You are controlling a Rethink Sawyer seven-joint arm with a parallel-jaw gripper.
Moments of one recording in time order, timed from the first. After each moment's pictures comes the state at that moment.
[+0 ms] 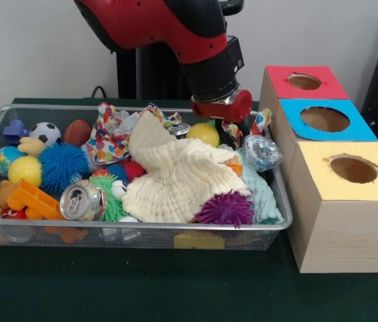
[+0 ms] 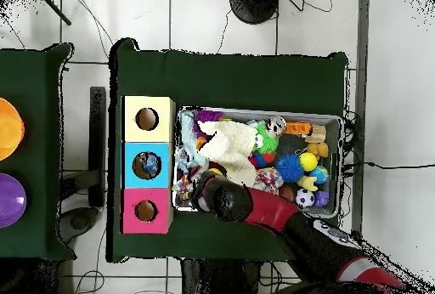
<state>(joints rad) -0.66 -0.46 0.44 2.04 -0.12 0.11 2.18</state>
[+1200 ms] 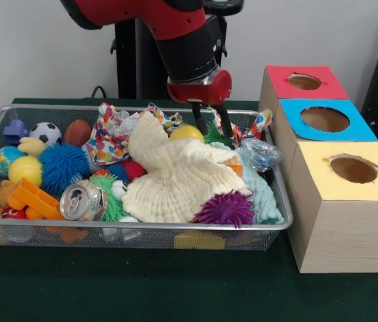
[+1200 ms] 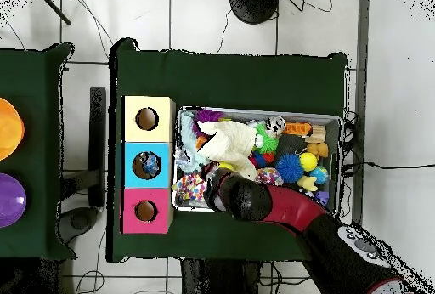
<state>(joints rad) -0.73 -0.60 0.46 2.04 -0.18 0.24 2.18</state>
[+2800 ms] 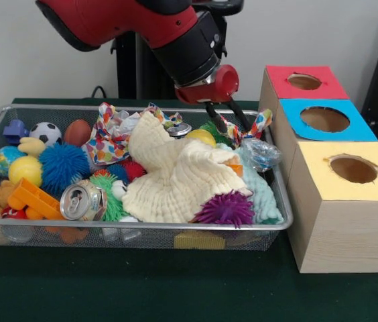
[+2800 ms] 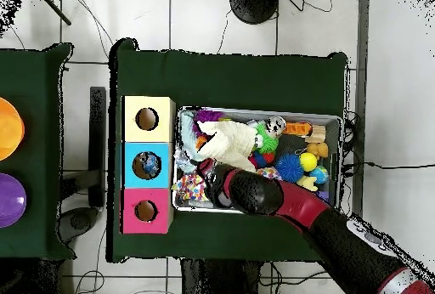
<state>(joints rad) -0.92 -0.46 0.69 2.04 -0.21 0.29 2.18</state>
